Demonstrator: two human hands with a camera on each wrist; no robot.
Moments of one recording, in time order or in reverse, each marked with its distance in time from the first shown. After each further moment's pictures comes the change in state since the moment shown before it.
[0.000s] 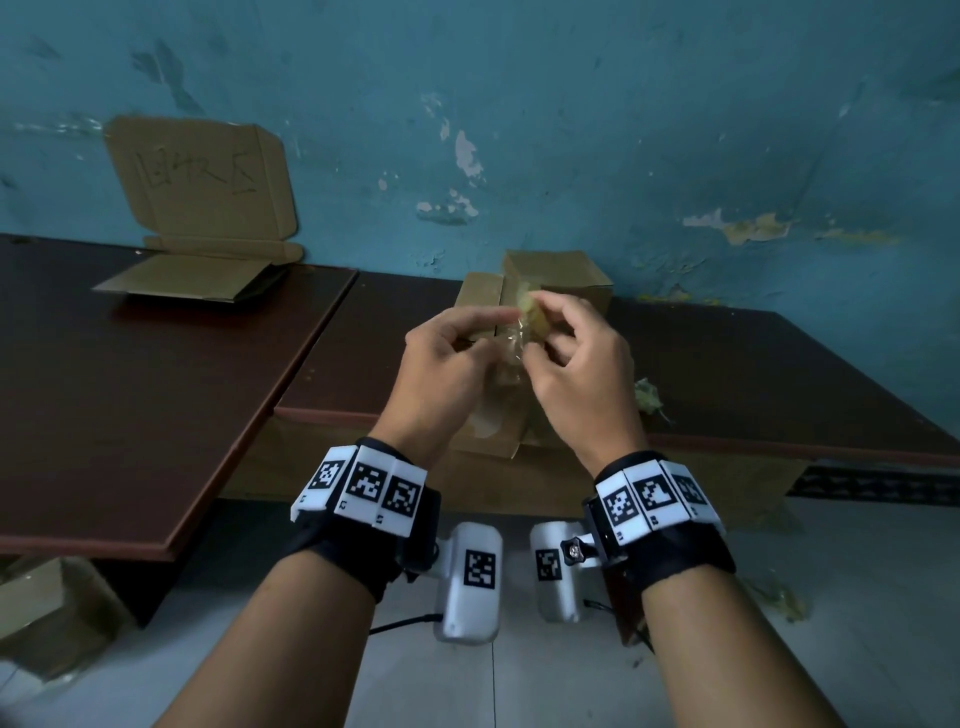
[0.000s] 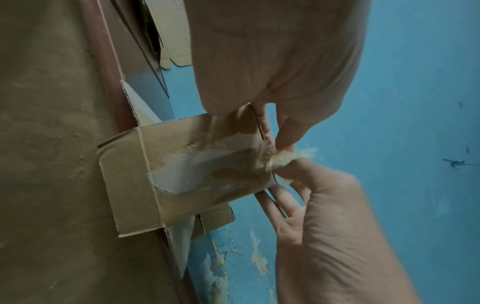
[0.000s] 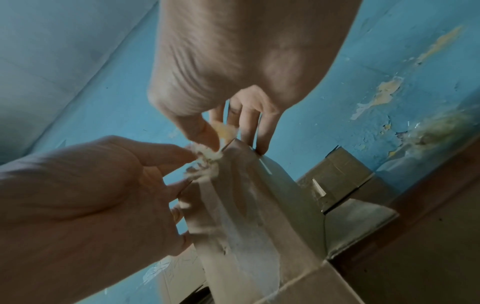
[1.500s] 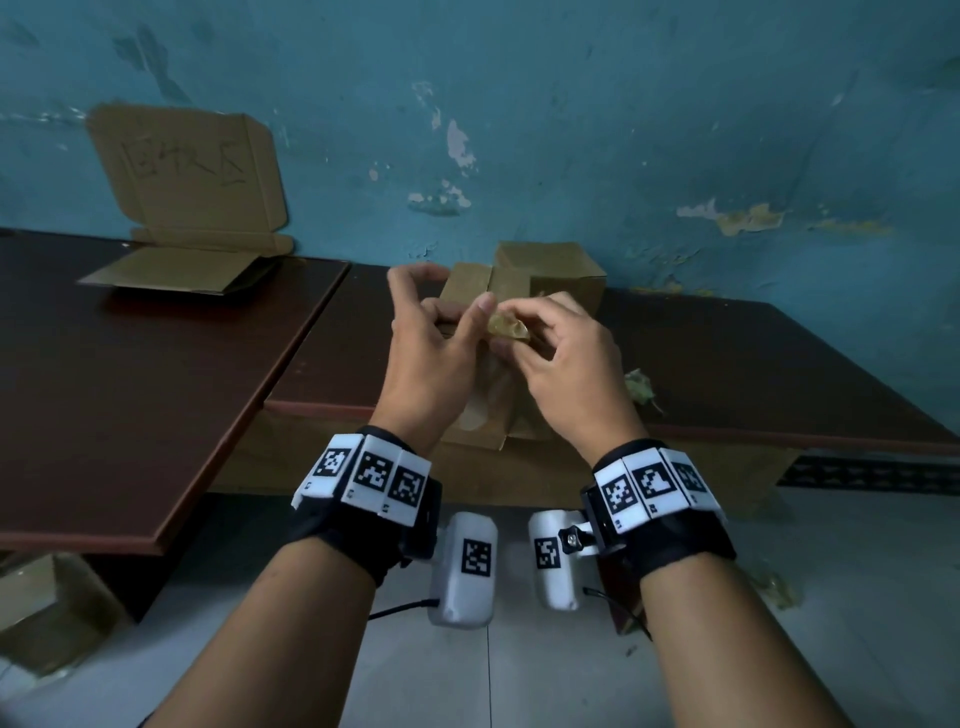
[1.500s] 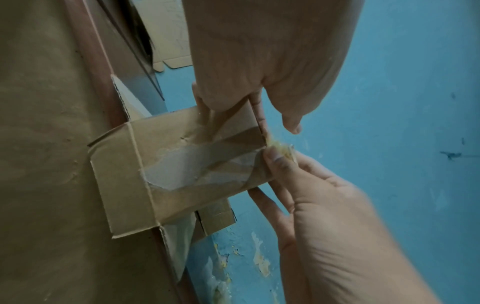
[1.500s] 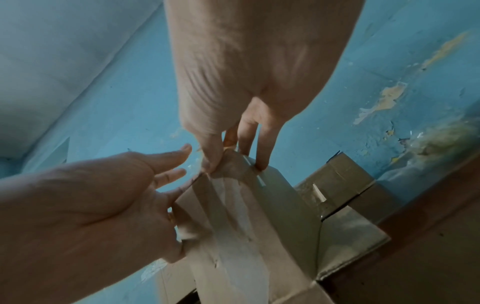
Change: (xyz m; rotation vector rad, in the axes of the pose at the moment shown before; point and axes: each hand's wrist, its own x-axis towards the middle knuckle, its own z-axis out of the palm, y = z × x) left_hand 0.011 -0.013 0.001 0.090 0.152 0.092; right_hand 0.008 0.010 -0.001 -0.127 -0.084 -0.096
